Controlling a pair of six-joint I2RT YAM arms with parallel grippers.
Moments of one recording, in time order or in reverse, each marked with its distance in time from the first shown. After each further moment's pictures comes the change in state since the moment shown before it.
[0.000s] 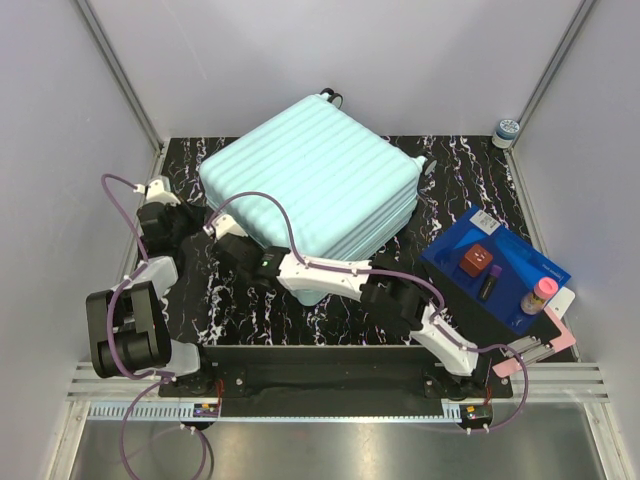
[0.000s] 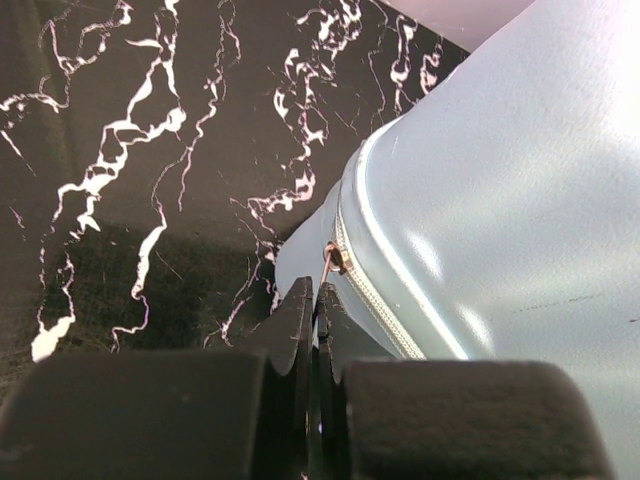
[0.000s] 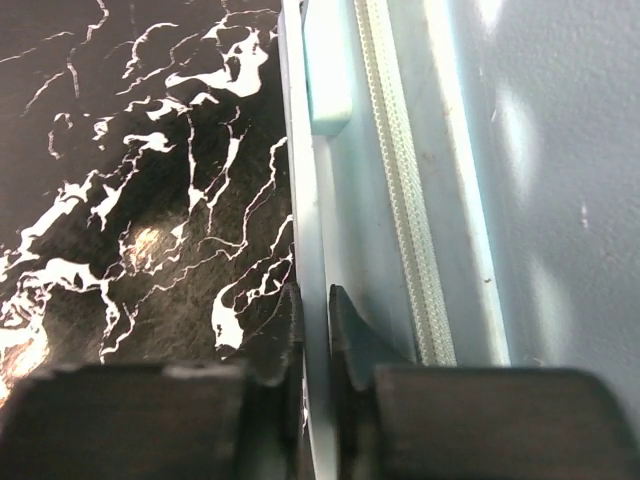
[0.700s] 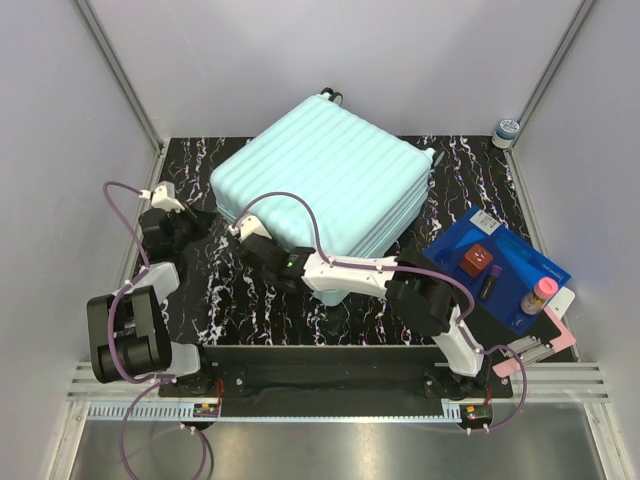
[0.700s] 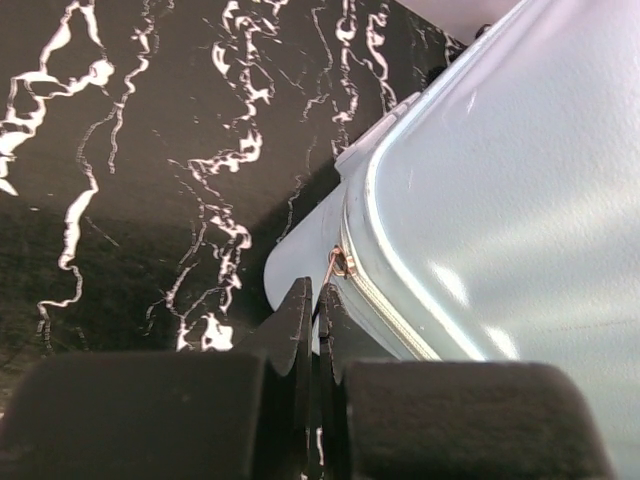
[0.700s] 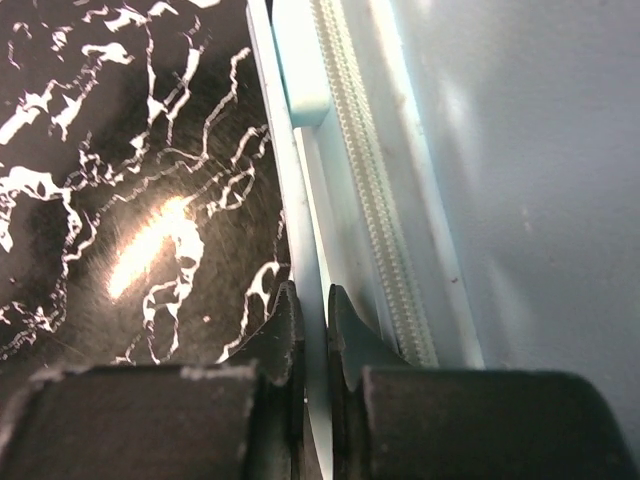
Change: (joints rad) left arm 0.001 -0.025 -0.056 0.027 0.118 -0.056; right arm -0.034 -0.218 -0.343 0.084 -0.097 0.059
